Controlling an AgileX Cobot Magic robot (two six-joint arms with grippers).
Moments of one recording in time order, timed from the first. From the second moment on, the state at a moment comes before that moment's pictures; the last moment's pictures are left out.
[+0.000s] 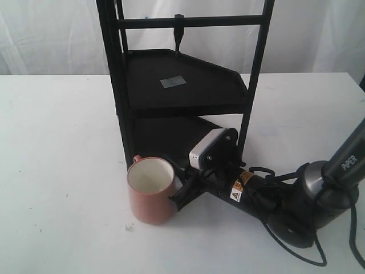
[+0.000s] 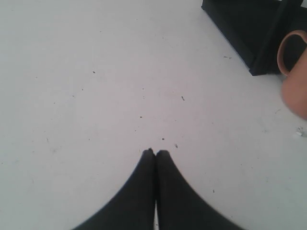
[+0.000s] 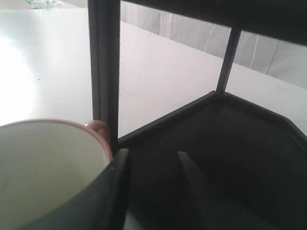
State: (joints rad) left arm -0.01 0.01 0.02 -0.16 0.48 0.08; right arm 0.56 2.06 -0.64 -0.36 -1.21 0.04
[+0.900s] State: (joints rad) left arm -0.01 0.01 0.02 -0.16 0.48 0.08; right arm 0.56 1.59 -0.59 -0.38 -0.44 0.50
